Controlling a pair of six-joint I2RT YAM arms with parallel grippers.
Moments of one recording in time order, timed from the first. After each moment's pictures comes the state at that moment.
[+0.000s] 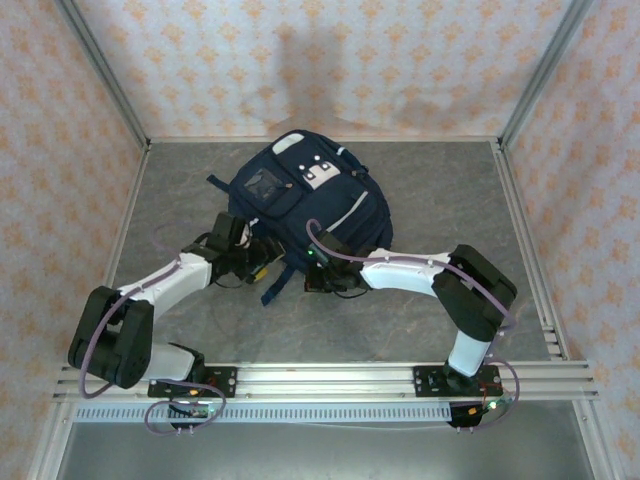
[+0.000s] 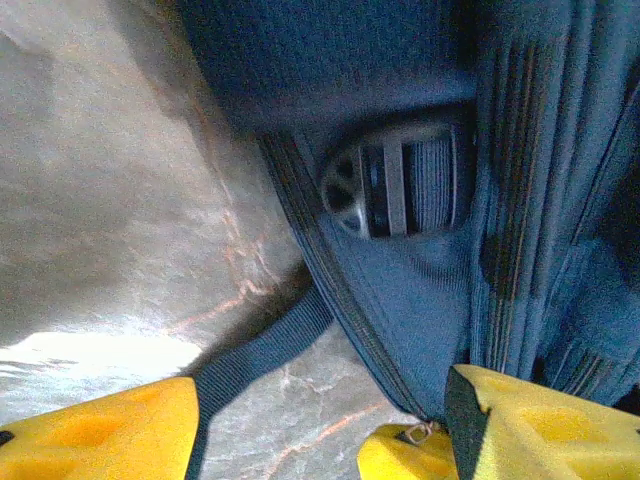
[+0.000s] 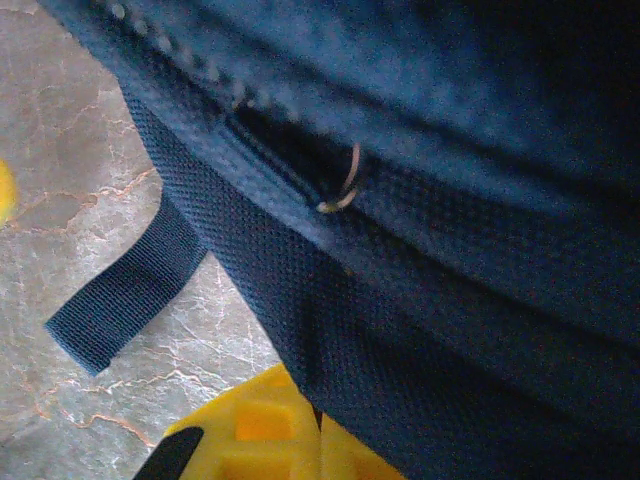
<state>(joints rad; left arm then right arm) -0.30 1.36 0.67 -0.27 0.37 -1.03 0.91 1.75 1.01 -0.28 -0.13 0.85</state>
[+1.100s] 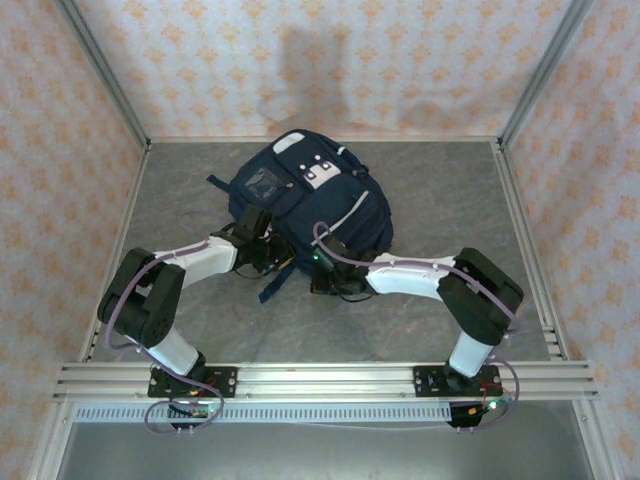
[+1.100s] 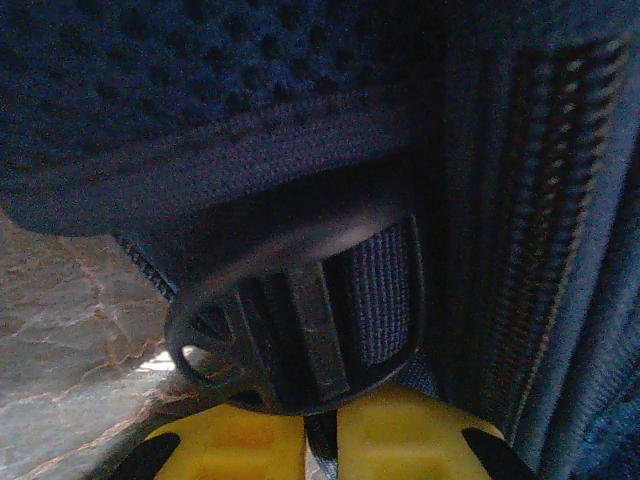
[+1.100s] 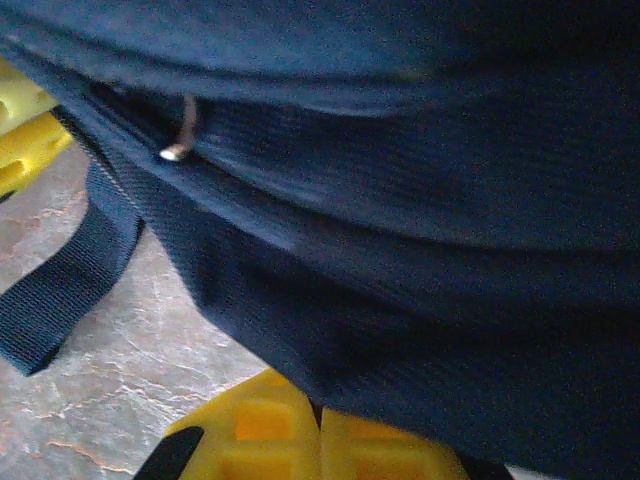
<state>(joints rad) -0.37 1.61 0.82 -0.23 0.30 -1.01 0.91 1.70 0.94 -0.27 -0.04 0.89</state>
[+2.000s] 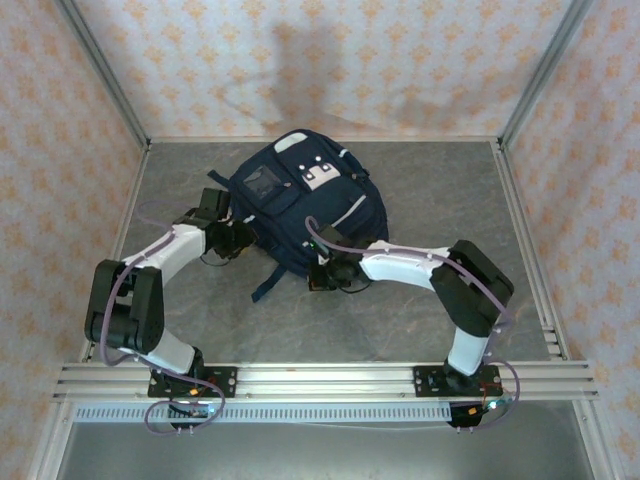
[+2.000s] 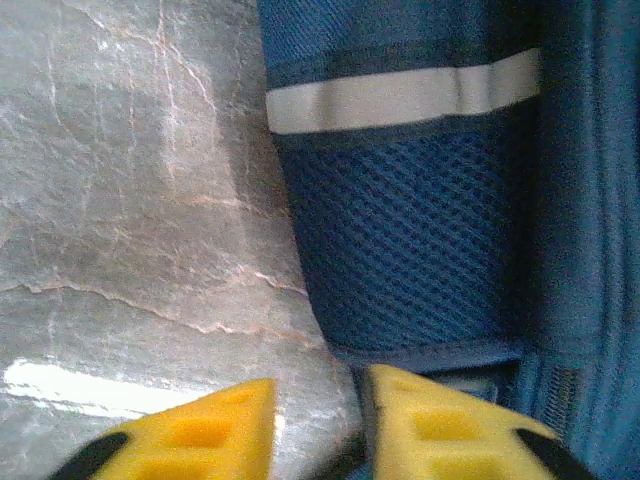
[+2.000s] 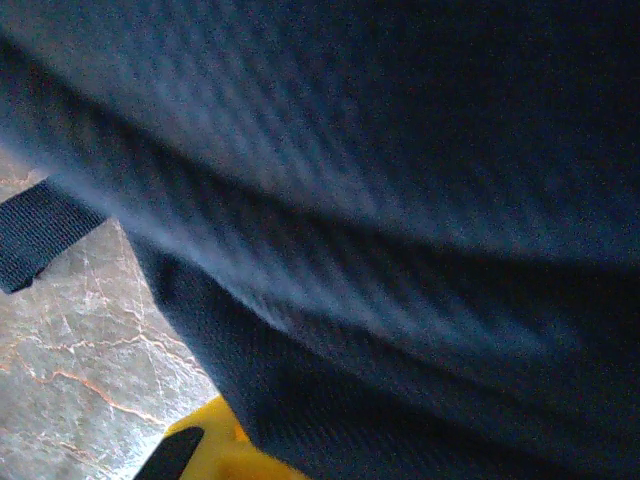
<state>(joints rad) -0.11 1.51 0.89 -0.46 0.25 -0.81 0.87 1.78 1.08 -0.41 -0.21 0.71</state>
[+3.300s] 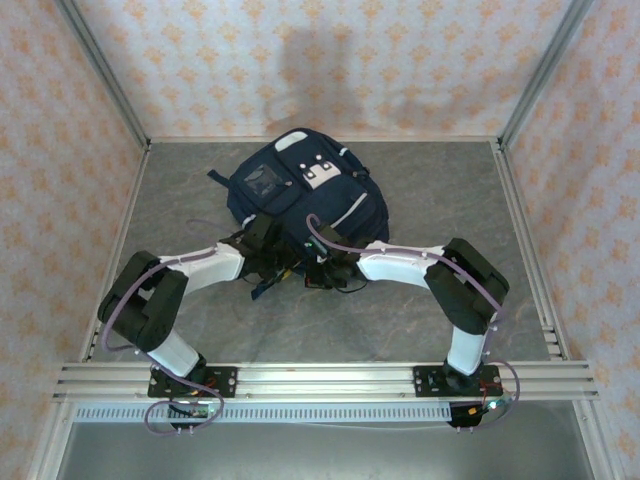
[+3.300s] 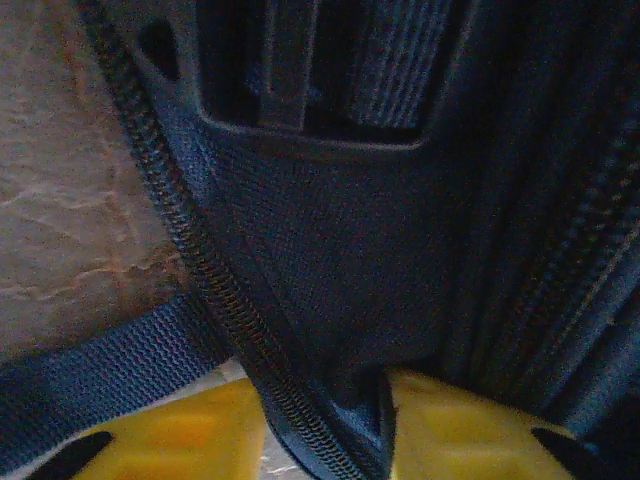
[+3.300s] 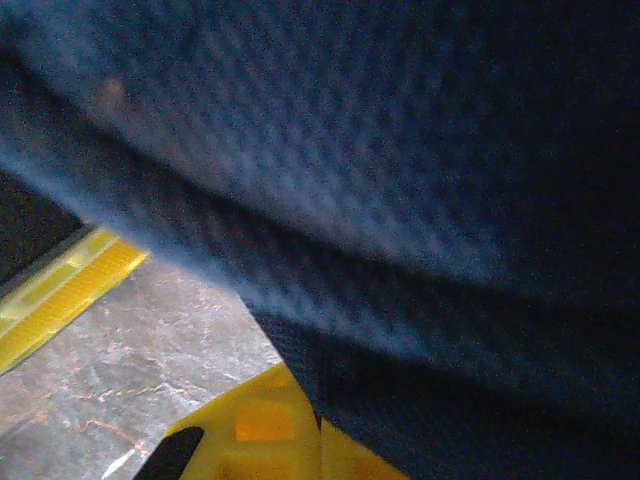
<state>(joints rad) -0.47 1.60 0.80 -0.23 0.20 -1.21 0.87 1.80 1.08 -0.35 -0.19 0.81</state>
